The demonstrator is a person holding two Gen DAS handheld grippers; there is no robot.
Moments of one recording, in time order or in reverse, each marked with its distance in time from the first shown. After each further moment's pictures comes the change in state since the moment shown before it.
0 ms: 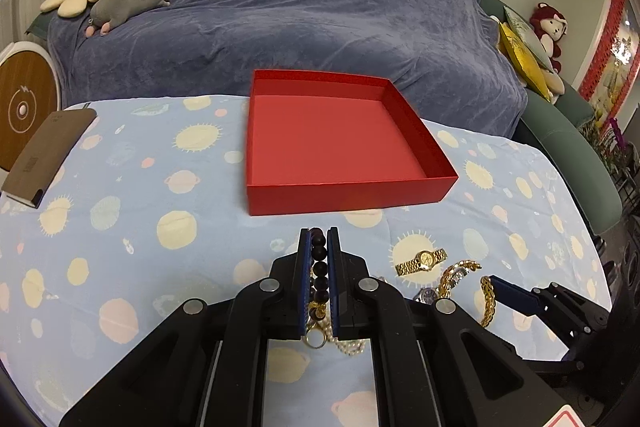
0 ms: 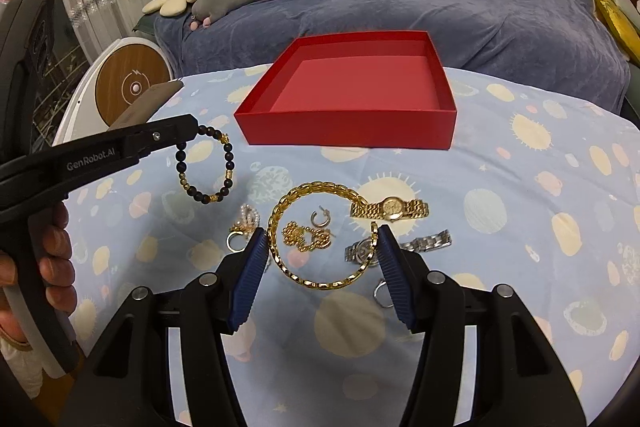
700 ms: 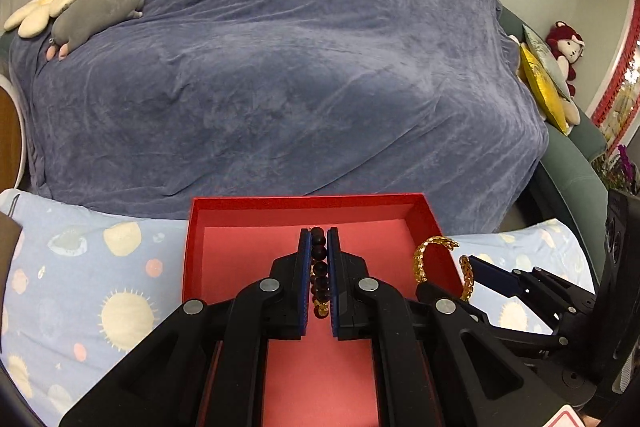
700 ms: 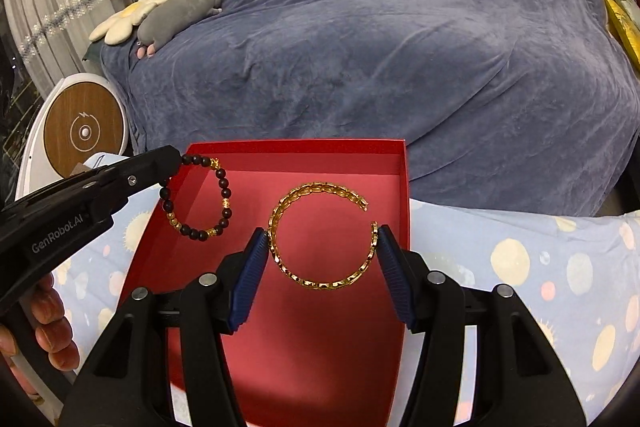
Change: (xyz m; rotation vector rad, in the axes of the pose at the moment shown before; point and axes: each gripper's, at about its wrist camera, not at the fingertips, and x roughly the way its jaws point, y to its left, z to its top) left arm 0.161 0.010 0.187 -0.038 -0.007 -0.012; right arm 0.160 -0.089 0.207 0.046 0.042 -0.064
